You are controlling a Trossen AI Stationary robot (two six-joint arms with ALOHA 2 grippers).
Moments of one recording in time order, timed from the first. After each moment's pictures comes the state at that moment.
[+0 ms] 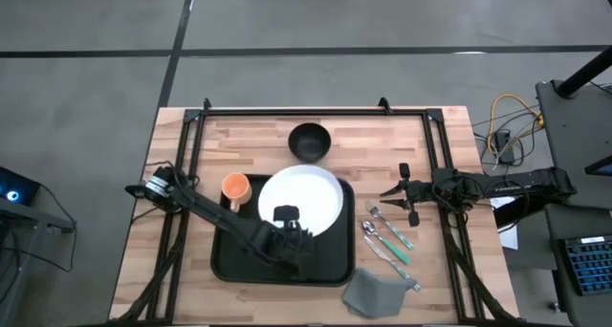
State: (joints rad) left arm -0.48 1.92 1.67 -1.00 -0.44 -0.36; right arm 0.03 0.30 0.01 0.01 -0.05 -0.08
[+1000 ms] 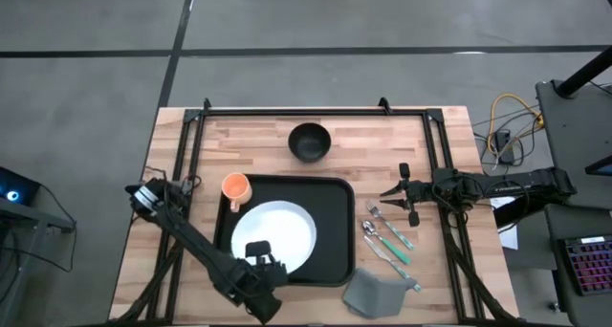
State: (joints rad) left arm -0.72 1.92 1.56 -0.97 -0.30 -0.80; right arm 0.03 0.30 0.01 0.01 -0.05 -0.08
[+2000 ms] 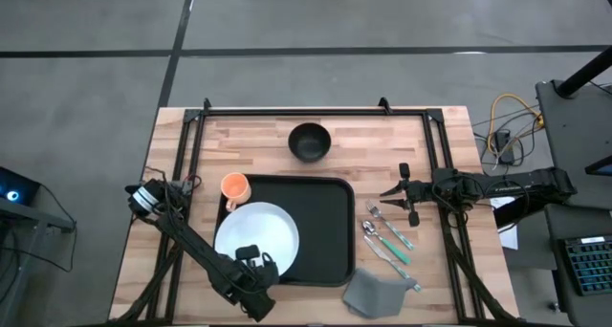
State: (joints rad) left arm -0.75 1.91 1.38 -0.84 -0.16 -0.99; right arm 0.03 0.30 0.01 0.01 -0.05 -0.08
